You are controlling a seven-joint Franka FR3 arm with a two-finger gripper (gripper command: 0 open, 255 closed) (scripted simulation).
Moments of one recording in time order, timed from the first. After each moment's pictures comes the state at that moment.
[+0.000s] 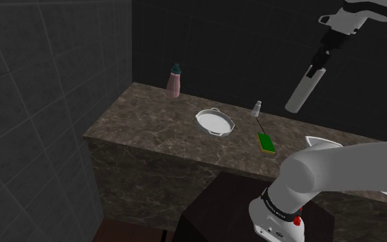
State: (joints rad) arm -0.37 -0.69 -0.47 -2.04 -0.28 1.49 -1.00
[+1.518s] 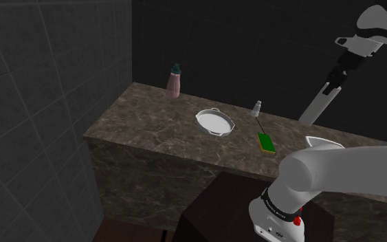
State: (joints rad) arm -0.42 -0.75 -0.65 -2.13 -0.39 1.57 -1.17
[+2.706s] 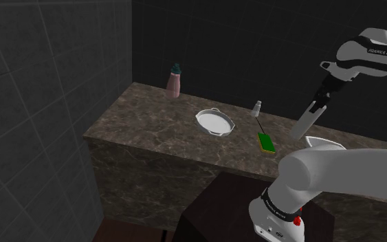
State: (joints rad) arm -0.45 -0.79 -0.72 -2.38 -0.47 1.79 -1.15
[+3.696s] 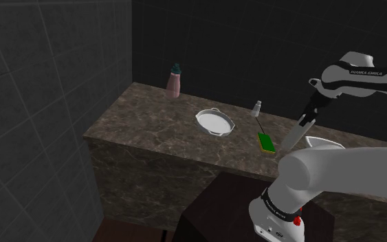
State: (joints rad) arm -0.46 -0.76 -0.82 -2.55 -0.54 1.99 -1.14
